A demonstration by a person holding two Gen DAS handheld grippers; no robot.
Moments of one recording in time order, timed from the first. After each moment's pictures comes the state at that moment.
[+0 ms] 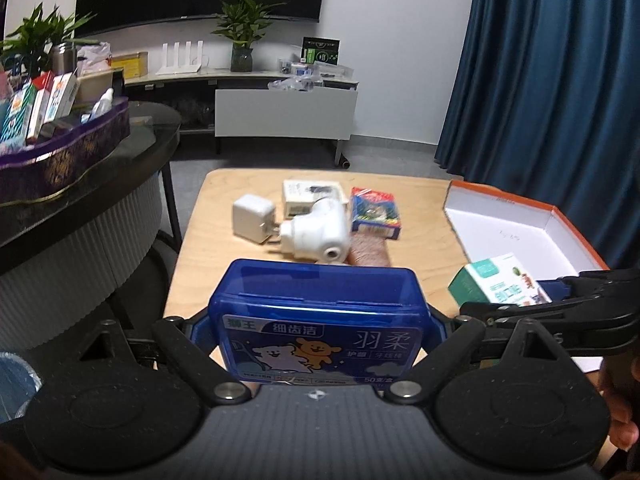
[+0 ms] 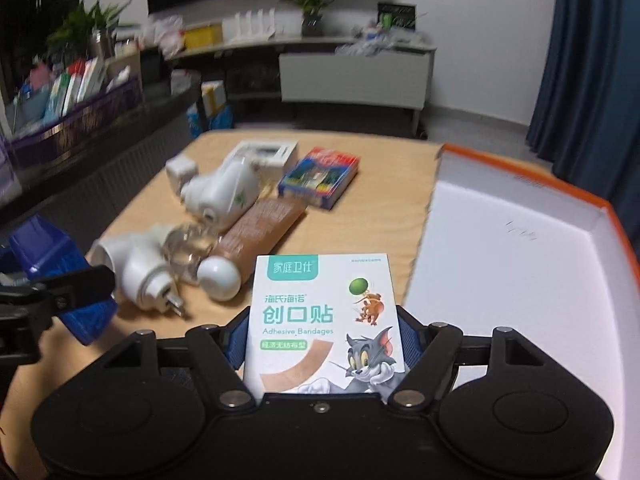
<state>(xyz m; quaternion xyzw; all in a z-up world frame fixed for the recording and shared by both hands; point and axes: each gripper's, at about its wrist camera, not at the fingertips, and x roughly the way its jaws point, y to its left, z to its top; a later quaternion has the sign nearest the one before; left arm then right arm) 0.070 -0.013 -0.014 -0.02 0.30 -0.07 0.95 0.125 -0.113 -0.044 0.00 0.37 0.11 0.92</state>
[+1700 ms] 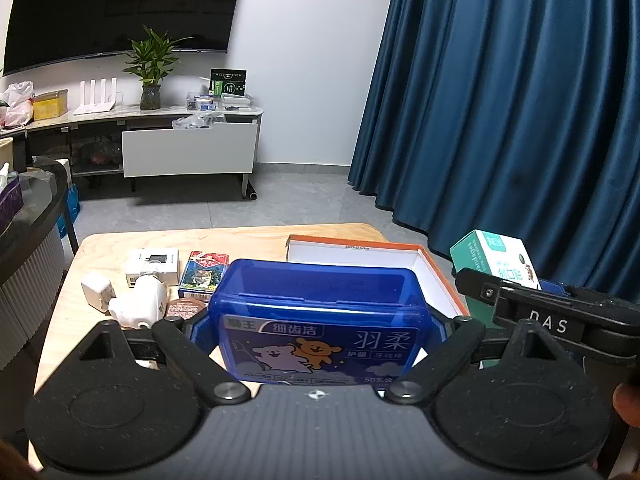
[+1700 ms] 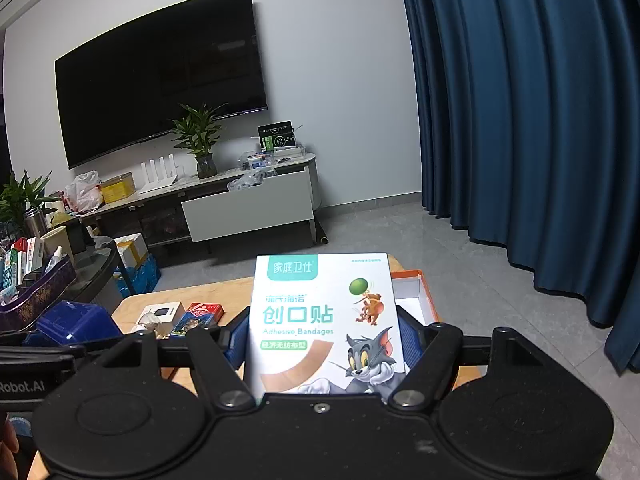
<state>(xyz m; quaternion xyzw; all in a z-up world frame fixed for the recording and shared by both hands) 0.062 -0.125 0.043 -0.03 0.26 -0.17 0.95 0.054 -0.251 0.030 0.10 0.22 -0.03 0.97</state>
